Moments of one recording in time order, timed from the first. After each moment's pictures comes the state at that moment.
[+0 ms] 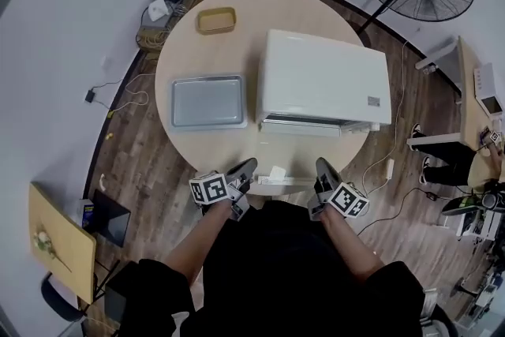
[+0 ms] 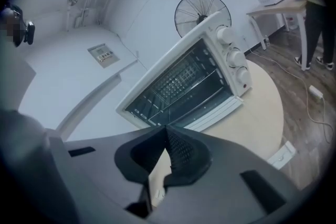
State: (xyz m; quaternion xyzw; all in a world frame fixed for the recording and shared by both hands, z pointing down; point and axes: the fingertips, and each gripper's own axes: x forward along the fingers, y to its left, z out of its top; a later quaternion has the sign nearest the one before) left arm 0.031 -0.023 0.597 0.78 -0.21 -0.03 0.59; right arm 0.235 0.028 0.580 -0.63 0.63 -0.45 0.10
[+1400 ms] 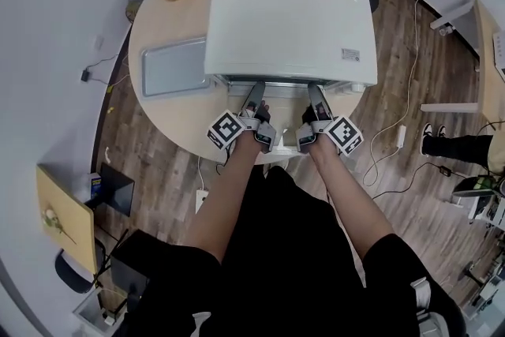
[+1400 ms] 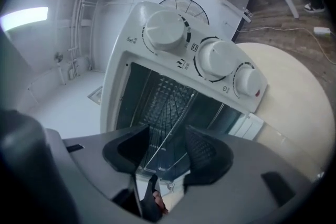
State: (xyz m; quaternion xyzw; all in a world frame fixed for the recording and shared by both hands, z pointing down) left arm 0.197 -0.099 0.613 0.69 -0.33 -0.23 0.60; right arm 0.361 -0.050 0.610 -0.58 0.58 -0.47 0.31
